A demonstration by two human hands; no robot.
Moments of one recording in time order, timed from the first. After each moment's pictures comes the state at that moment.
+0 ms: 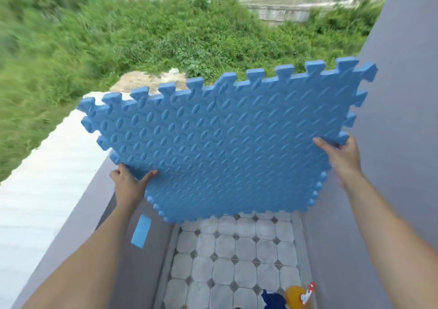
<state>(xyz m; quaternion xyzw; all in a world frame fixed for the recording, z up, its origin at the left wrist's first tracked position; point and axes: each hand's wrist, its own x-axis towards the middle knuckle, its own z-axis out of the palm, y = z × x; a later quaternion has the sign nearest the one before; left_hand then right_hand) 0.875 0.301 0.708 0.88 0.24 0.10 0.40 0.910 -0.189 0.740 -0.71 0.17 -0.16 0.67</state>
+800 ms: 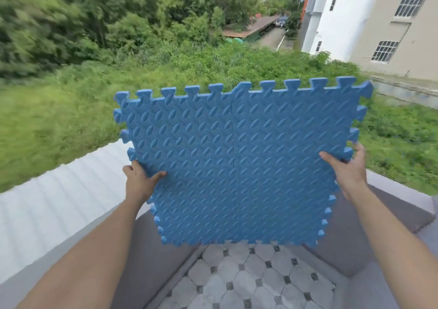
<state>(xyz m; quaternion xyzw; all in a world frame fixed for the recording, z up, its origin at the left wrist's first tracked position) 0.672 0.374 0.788 0.79 0.41 0.24 0.38 0.919 -0.045 0.846 -0.75 -0.03 -0.03 0.65</state>
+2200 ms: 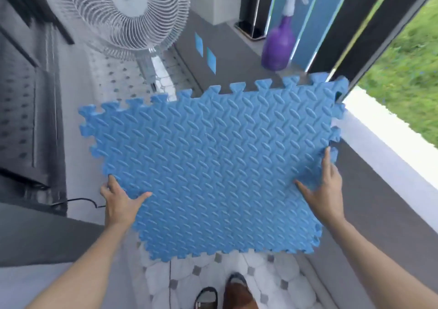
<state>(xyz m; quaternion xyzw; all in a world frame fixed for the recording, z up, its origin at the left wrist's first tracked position) -0.109 -0.017 0.548 -0.03 0.95 0.31 0.07 0.138 0.366 0.580 -0.37 -0.87 0.27 0.20</state>
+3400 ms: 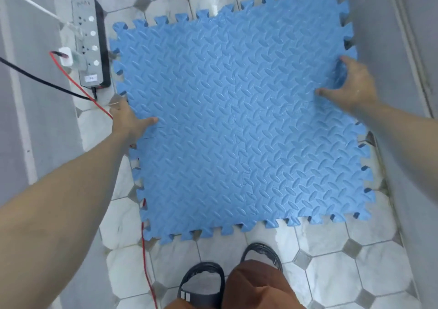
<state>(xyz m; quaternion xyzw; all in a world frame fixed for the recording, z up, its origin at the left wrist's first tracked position) -0.205 -0.032 -0.110 -0.15 0.93 0.24 0.23 -0.082 0.444 -0.112 -0.31 -0.91 0.24 -0.10</state>
